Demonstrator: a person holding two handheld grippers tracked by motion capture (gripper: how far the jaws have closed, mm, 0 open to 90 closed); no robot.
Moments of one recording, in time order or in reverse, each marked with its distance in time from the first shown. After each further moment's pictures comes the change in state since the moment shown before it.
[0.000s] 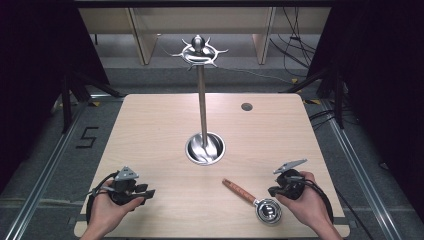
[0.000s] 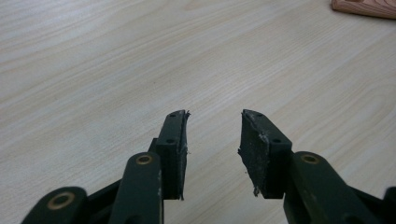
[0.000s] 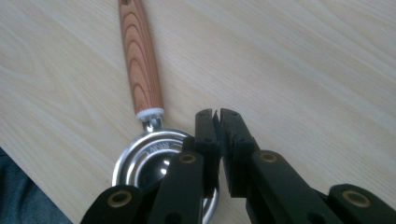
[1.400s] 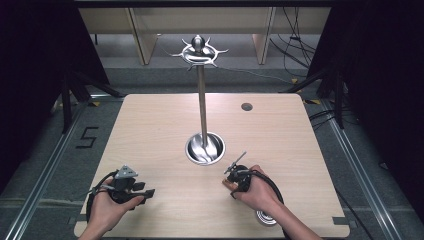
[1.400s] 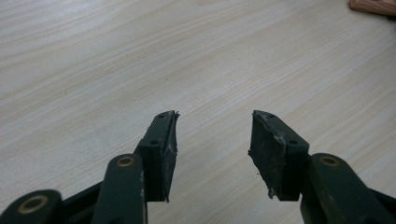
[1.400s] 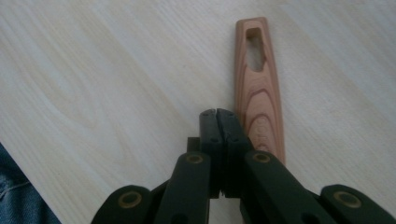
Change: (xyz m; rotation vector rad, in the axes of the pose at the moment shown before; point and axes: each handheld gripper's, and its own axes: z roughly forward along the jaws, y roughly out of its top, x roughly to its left) left arm 0.006 0.000 0.004 0.013 0.029 -0.027; right arm 0.065 0.073 0.074 0.235 0.093 -0.146
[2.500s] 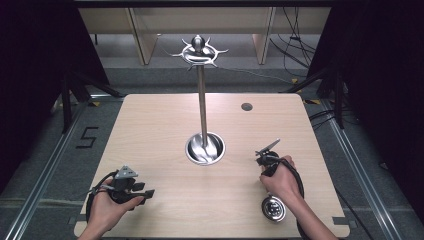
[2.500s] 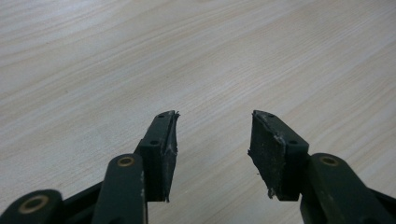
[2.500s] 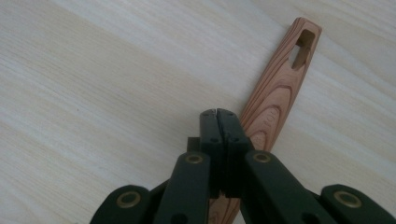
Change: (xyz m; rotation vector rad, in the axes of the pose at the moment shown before) left arm 0.001 0.000 0.001 0.010 -0.005 -0.001; right arm -0.071 -0.028 -0.029 0.007 -0.176 0.342
